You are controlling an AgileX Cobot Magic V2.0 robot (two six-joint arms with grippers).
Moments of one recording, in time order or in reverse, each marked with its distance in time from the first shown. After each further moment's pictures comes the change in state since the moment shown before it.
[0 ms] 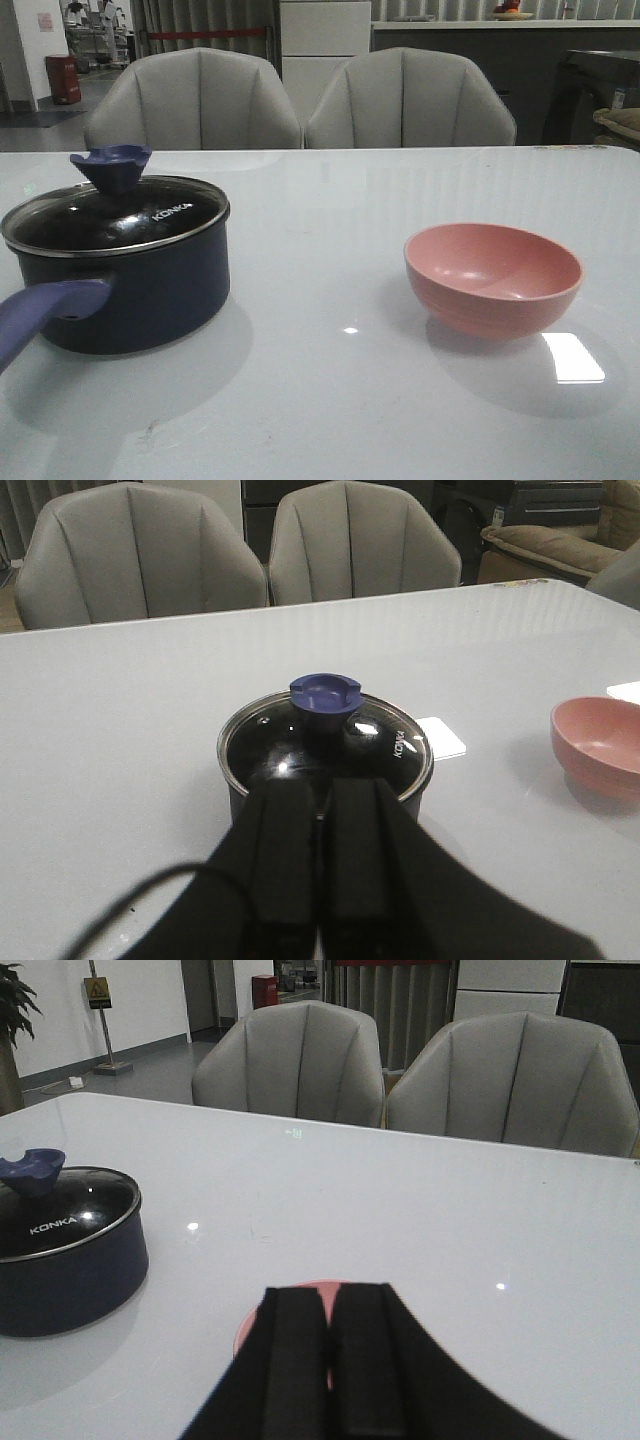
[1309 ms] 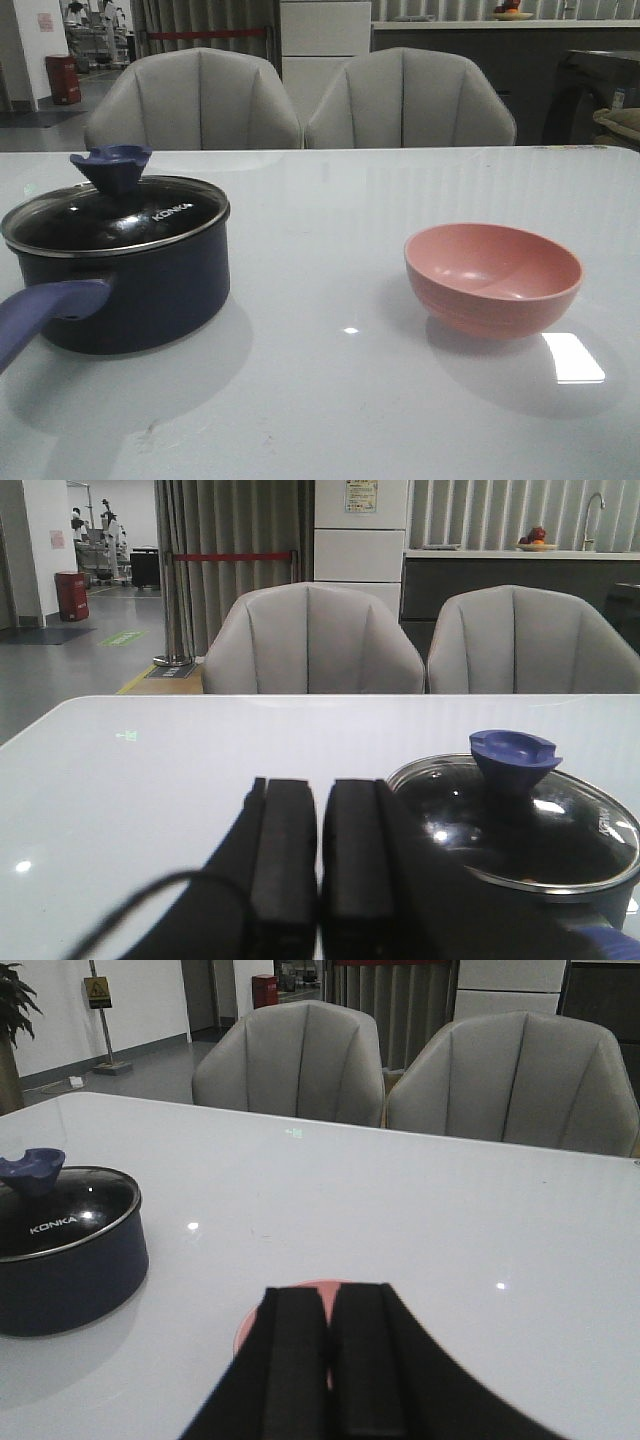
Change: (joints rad) left arm 0.272 -0.104 0.328 0.064 -0.442 -0.055; right arm 0.000 0.000 0.000 0.000 0.000 -0.002
